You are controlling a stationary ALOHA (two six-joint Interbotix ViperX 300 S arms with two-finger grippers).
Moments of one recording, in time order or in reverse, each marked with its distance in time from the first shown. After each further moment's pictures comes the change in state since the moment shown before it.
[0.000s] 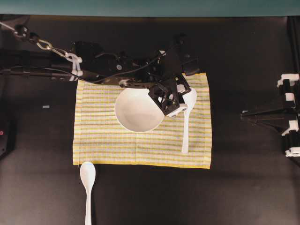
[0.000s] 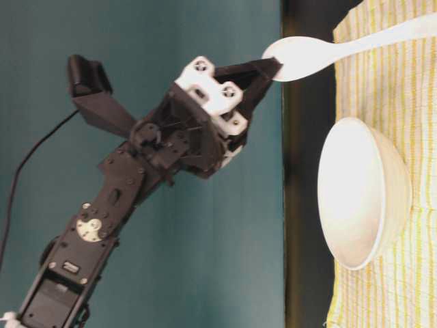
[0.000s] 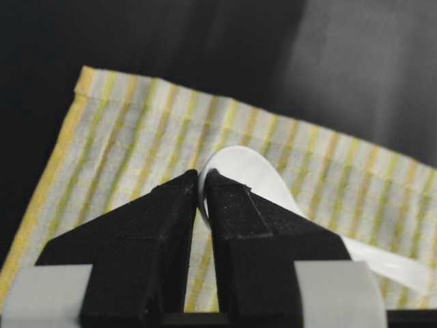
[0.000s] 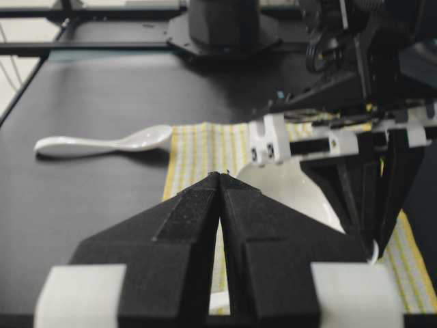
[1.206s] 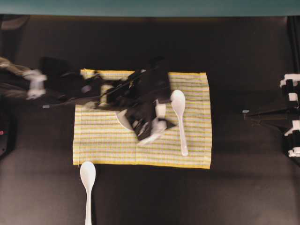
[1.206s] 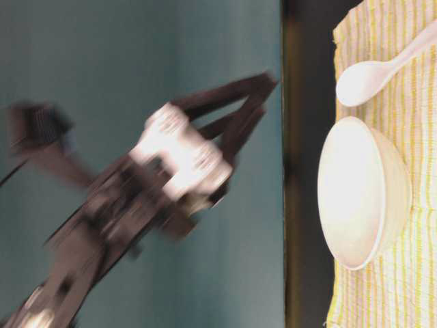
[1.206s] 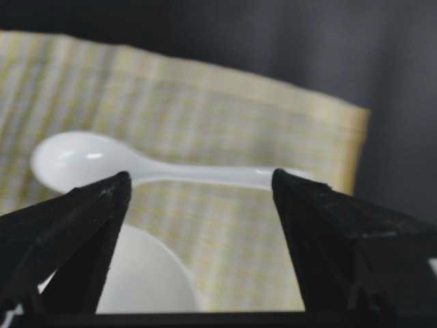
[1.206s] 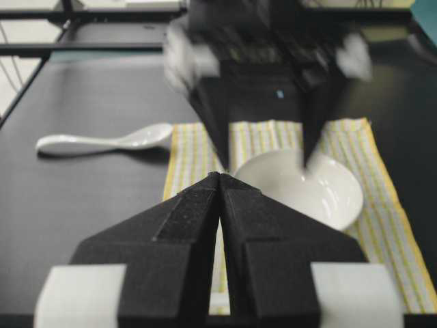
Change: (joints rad) left arm -0.132 -0.265 0.261 0.002 -0.066 -0.028; right arm 0.000 -0.043 0.023 0.000 0.017 0.000
